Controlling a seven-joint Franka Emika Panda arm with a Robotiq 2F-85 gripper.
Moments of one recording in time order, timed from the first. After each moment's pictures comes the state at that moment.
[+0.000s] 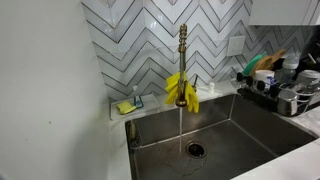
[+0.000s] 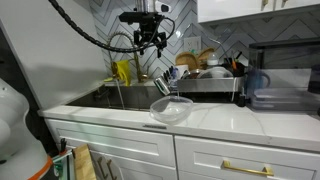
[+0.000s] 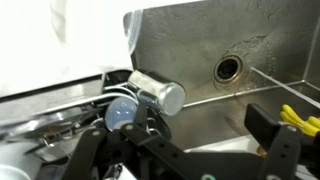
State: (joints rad) arm 0.04 -0.28 -0.05 -2.03 0.19 1.80 -0.51
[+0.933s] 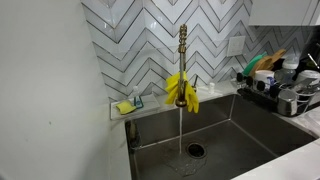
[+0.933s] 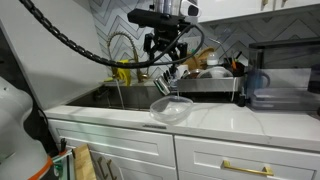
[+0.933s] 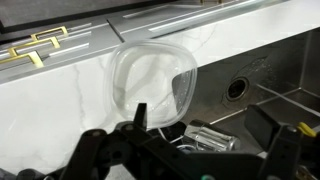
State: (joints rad) arm -0.08 -0.27 -0.28 -2.07 0.22 1.69 -0.77
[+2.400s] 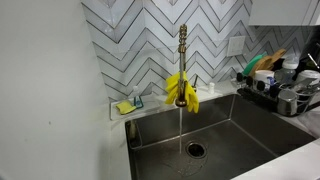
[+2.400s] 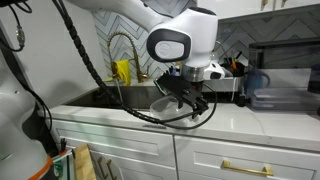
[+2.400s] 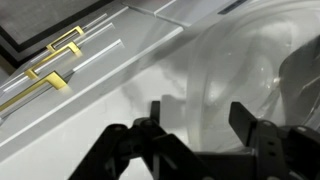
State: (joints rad) arm -0.16 0.03 -0.25 -2.22 0.42 2.20 -0.77
